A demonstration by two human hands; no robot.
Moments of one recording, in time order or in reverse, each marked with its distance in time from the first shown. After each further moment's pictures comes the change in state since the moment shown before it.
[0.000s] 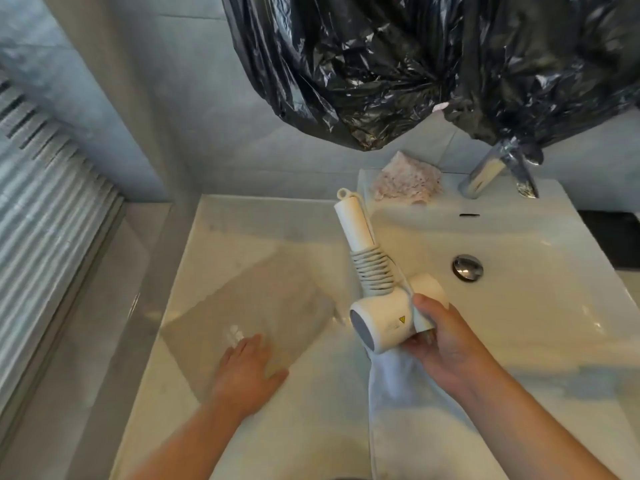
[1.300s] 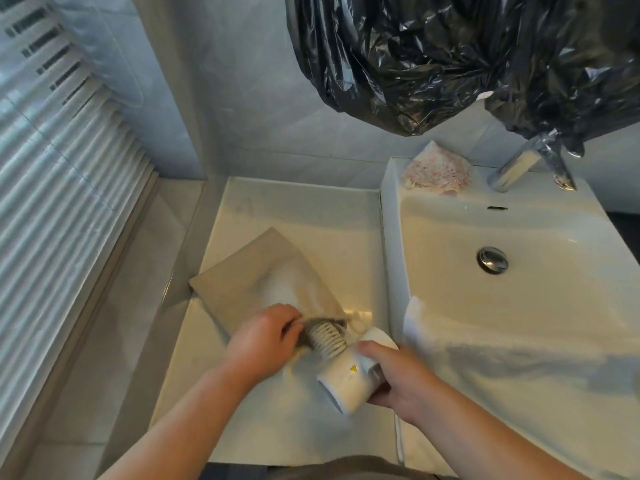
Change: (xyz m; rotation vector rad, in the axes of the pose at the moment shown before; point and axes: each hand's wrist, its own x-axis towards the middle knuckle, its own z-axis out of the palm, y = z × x) left_hand -0.046 -0.015 -0.068 -0.515 0.406 0.256; right_hand -0.015 0.113 0.049 -0.380 0.202 0.467
